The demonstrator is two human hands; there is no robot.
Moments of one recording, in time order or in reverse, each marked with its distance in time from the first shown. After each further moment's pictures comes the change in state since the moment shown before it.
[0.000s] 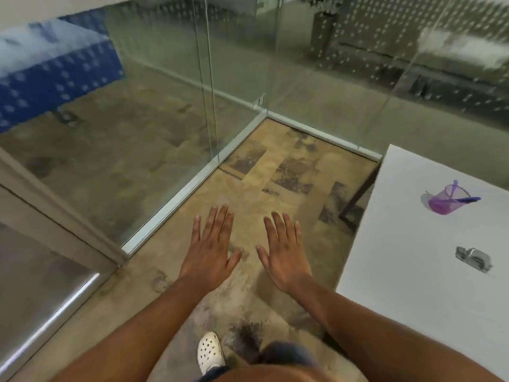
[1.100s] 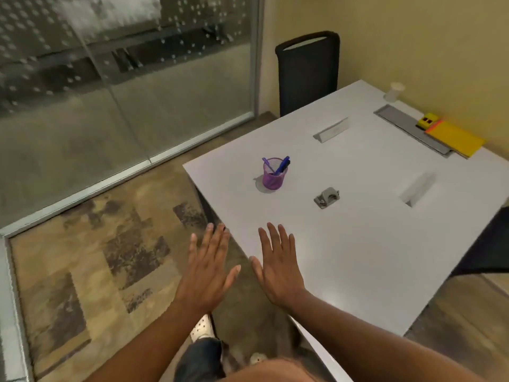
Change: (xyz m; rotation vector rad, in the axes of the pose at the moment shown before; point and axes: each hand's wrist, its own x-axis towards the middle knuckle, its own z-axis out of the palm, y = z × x) left_hand 0.496 0.258 0.118 -0.153 -0.155 1.147; right_hand 0.129 0.331 -0.004 0.109 0.200 1.226
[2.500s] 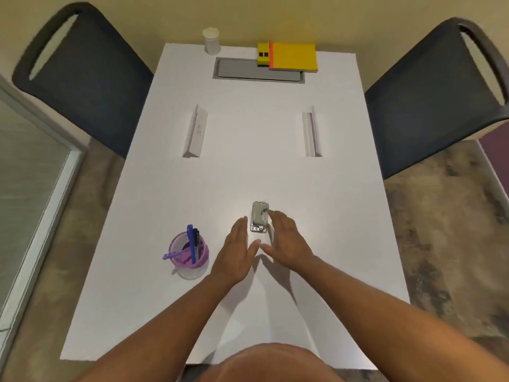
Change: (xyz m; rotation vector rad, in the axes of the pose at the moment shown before) left_hand 0.378 0.107 0.110 -0.582 -0.732 0.533; right_hand 0.164 0.194 -0.011 0.533 0.067 0.902
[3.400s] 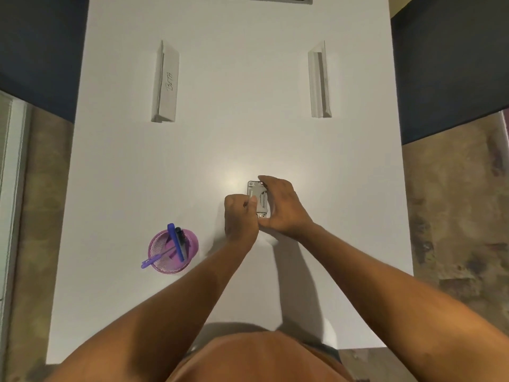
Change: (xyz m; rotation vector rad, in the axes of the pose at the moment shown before) left_hand 0.092 0.027 0.018 -0.366 0.249 -0.415; right_hand 0.077 0.023 0.002 0.189 0.068 -0.069
